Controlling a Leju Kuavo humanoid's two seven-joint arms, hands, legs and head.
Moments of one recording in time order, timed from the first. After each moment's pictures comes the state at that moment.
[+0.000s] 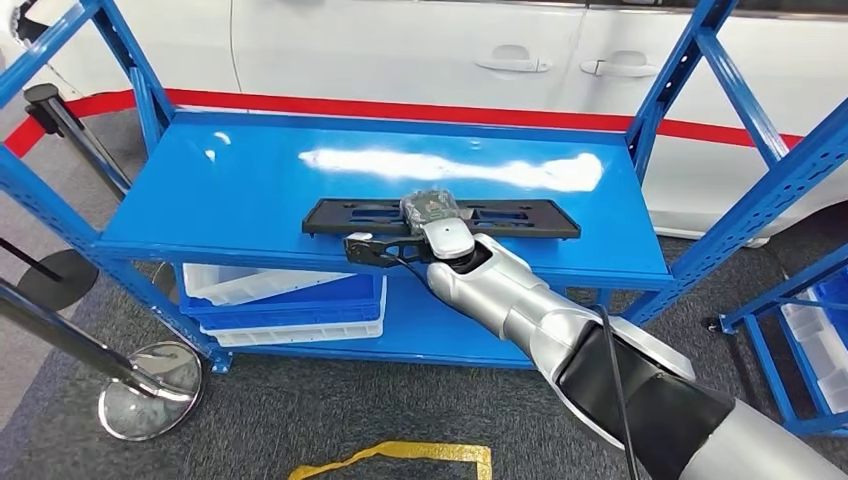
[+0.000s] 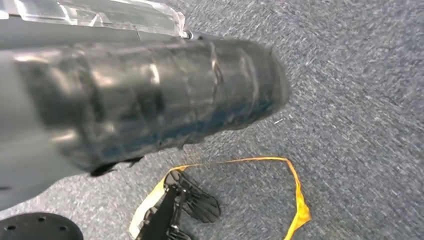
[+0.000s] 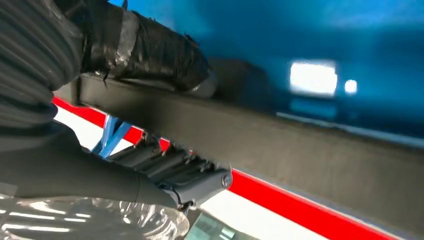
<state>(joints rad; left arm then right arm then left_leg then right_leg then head) -0.07 0.16 0.08 -0.18 0.39 0.31 -0.04 -0.91 -0.03 0.90 -0.35 0.92 0.23 0.22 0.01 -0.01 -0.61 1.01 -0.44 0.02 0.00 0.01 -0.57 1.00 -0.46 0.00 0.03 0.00</state>
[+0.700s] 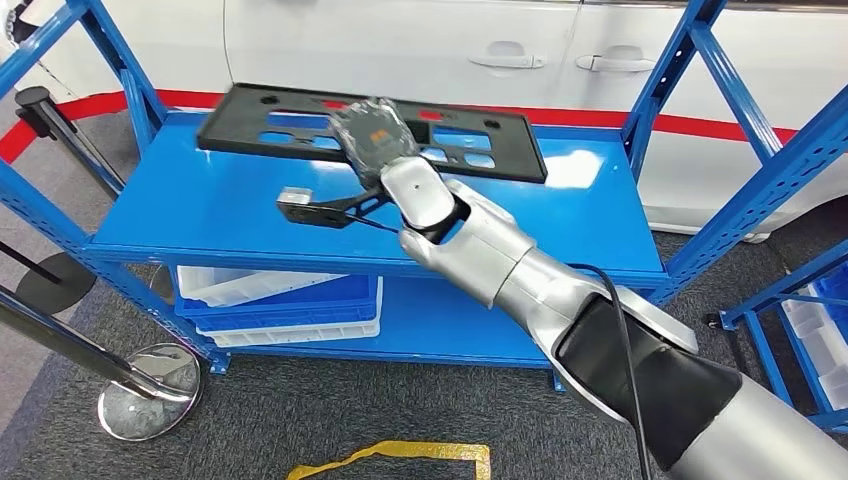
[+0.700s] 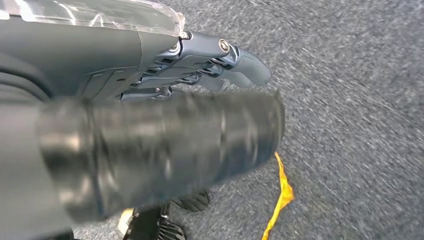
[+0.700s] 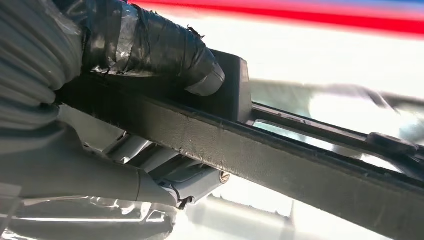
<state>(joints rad) -0.07 0.16 0.09 -0.18 0.40 0.21 -0.11 -1.07 -0.01 0.93 -0.61 1.21 0.05 0.08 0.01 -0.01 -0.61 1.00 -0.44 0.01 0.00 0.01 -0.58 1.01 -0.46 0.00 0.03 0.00</state>
